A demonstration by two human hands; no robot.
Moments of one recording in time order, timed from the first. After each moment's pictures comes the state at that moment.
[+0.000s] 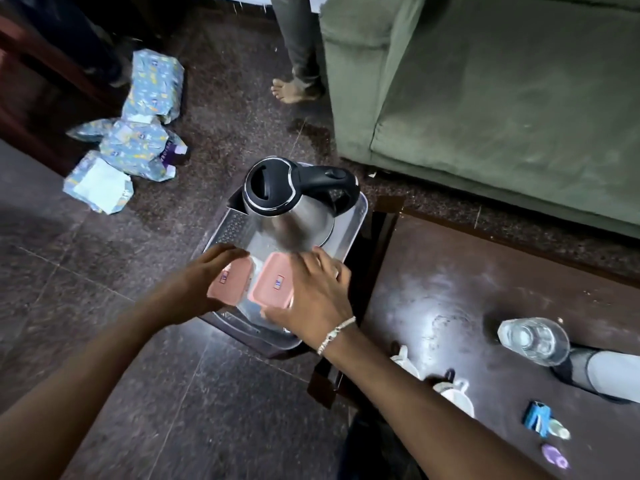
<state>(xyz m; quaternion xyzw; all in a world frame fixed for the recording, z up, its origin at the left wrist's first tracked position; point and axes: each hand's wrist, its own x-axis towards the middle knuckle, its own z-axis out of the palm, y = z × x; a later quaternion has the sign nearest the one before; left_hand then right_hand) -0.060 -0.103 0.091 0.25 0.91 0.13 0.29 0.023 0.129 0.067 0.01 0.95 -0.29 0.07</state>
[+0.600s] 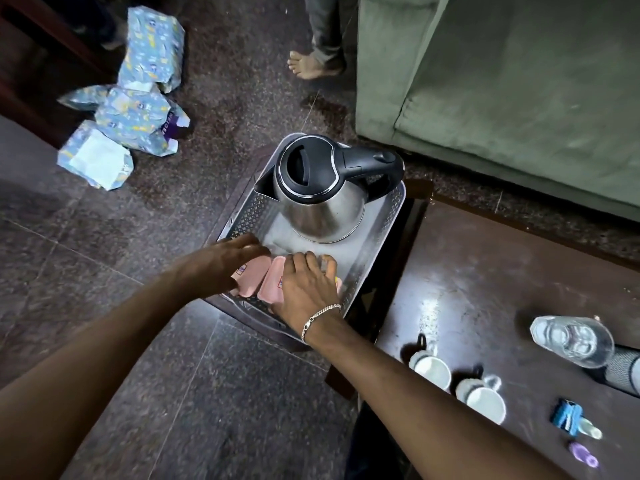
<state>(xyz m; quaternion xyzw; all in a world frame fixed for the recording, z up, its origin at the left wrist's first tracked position) -0.100 -0.128 0.046 0.34 0.87 0.02 0.36 0.000 0.053 0.015 -0.05 0.97 -0.19 0.15</state>
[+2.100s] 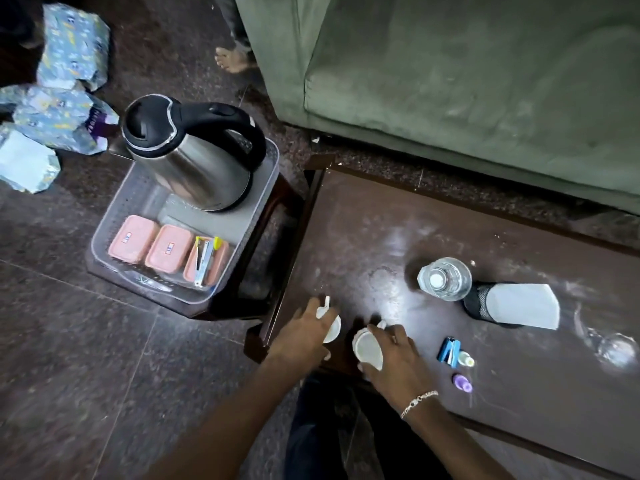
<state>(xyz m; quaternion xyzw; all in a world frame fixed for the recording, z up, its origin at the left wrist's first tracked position) 0.169 0.155 -0.029 0.24 0.88 0.06 0.41 0.274 0.334 -0.023 0.18 0.90 -0.25 0.31</state>
